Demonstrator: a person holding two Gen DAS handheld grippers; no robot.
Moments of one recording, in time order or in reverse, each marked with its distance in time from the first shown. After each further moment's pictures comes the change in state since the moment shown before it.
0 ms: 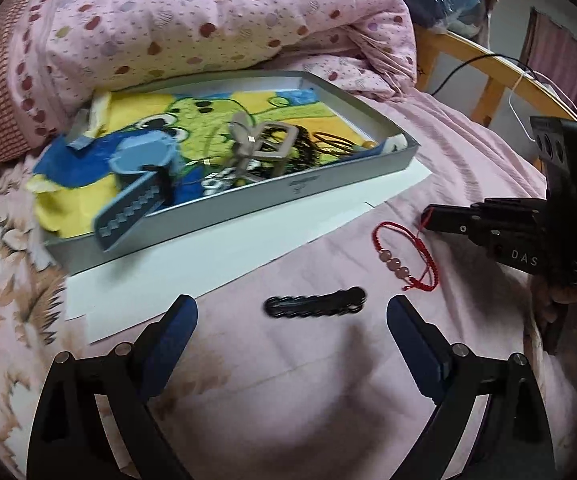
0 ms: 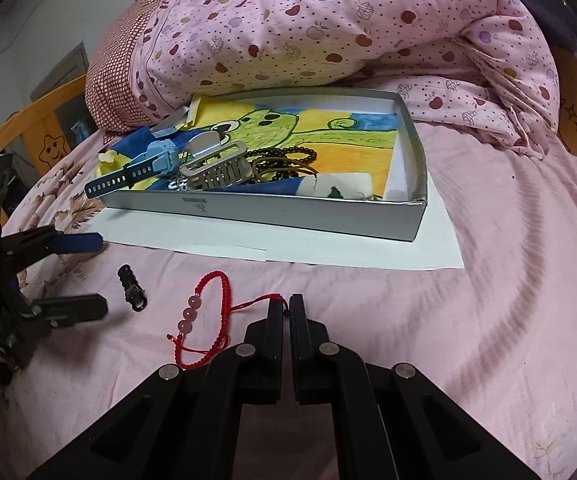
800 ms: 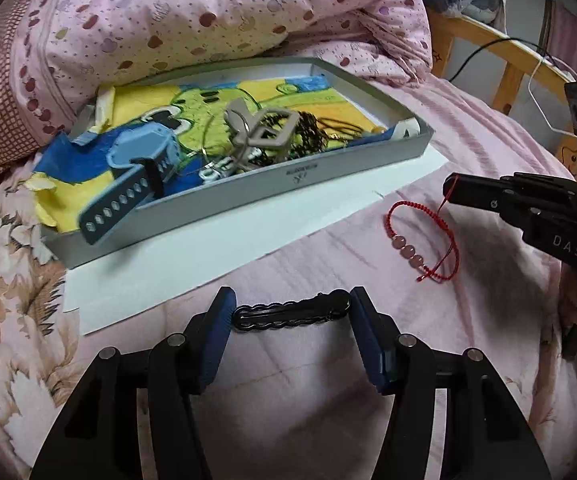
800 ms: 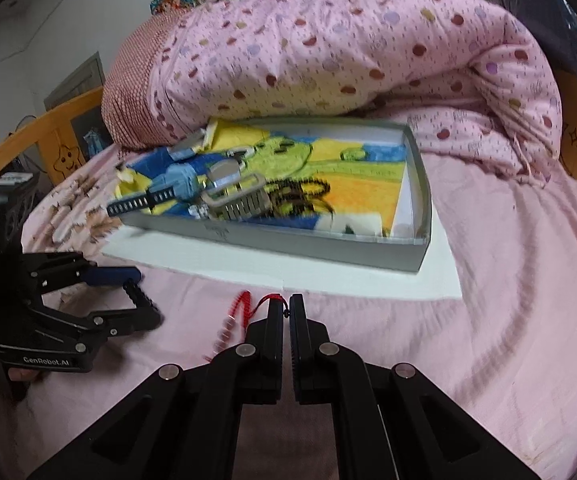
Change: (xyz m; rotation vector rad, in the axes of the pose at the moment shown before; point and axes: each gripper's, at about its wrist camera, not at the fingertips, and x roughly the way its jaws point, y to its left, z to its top) left arm 0.004 -0.014 0.001 -0.013 0.028 0.105; right arm -0.023 0.011 0.016 -0.034 -0.101 0.026
